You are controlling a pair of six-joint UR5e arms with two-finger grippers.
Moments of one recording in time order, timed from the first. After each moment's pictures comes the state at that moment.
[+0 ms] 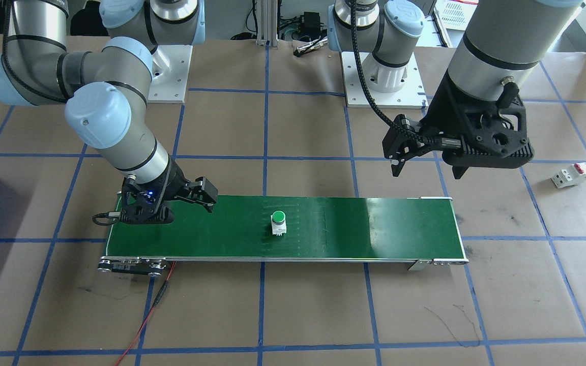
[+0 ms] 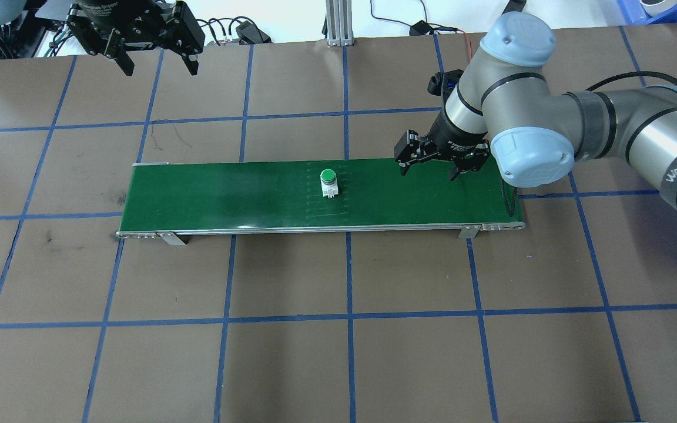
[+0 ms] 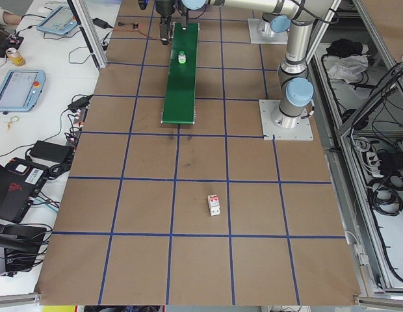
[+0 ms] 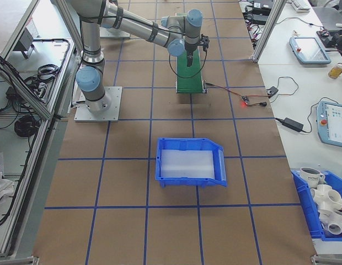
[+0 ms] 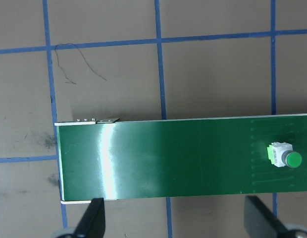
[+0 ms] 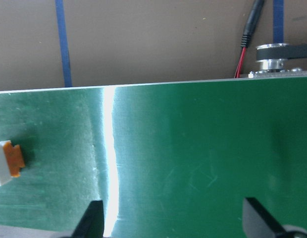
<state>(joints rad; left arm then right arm) -1.58 -1.76 -1.27 -1.60 1.59 0.03 1.63 -1.33 1.81 -2.07 -1.35 0.12</state>
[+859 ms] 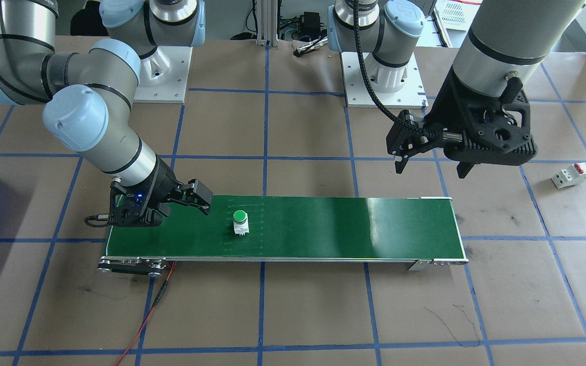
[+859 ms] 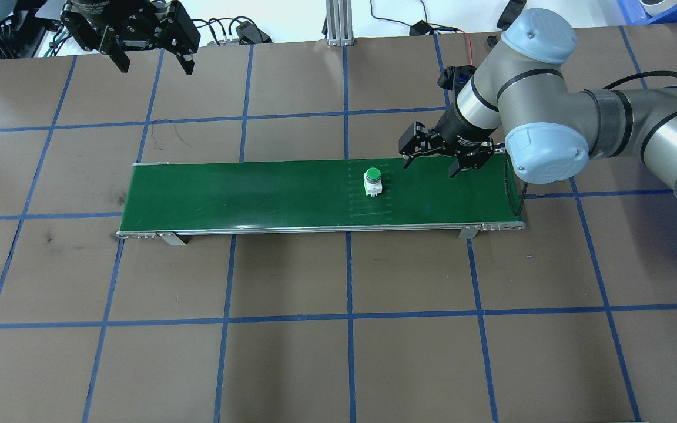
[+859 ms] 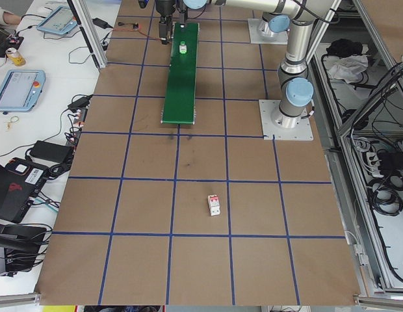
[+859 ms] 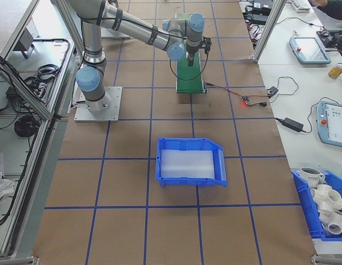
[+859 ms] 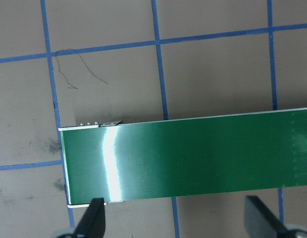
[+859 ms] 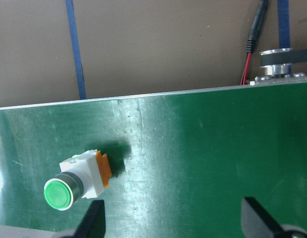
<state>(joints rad) -1.57 -1.75 -1.27 -1.60 1.59 0.09 1.59 -1.34 1.82 -2.08 -1.27 0.12</state>
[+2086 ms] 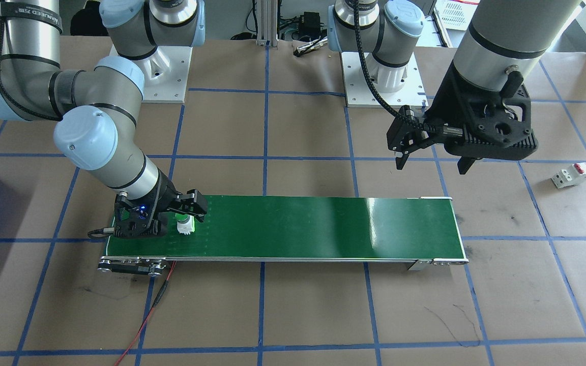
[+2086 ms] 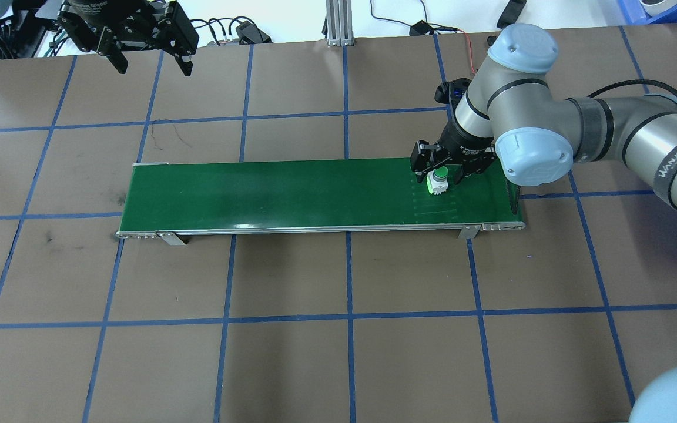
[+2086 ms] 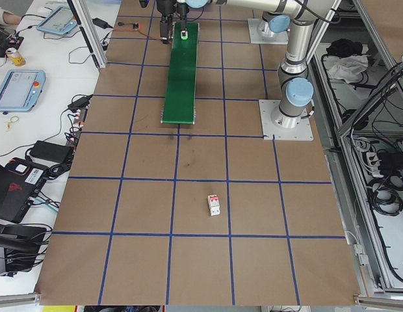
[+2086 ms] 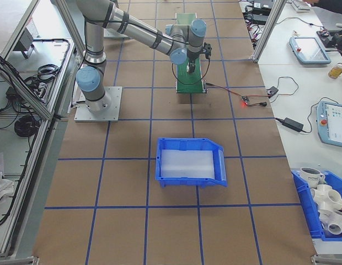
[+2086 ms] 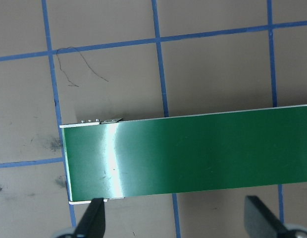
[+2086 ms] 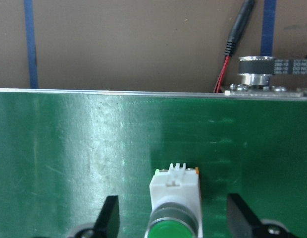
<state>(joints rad) -1.57 -1.75 -1.27 -1.61 1.59 0.09 1.59 -1.28 1.82 -2.10 -1.37 0.00</state>
